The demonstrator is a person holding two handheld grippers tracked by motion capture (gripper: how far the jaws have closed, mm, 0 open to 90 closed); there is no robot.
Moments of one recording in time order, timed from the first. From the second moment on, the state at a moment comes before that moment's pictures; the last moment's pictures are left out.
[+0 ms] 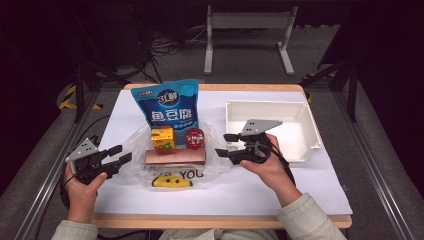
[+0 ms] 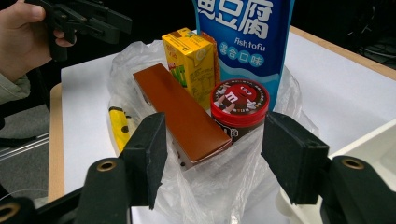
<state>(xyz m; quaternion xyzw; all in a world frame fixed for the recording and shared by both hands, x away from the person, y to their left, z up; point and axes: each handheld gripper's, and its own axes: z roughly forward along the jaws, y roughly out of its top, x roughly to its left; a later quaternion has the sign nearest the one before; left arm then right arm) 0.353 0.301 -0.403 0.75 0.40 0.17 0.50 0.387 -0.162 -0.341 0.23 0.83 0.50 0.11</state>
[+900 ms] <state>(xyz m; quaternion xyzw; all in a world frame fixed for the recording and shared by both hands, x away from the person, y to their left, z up) 0.348 0.305 -0.407 0.75 0.42 0.18 0.49 0.426 -0.106 -0.309 0.17 0.87 0.45 0.06</state>
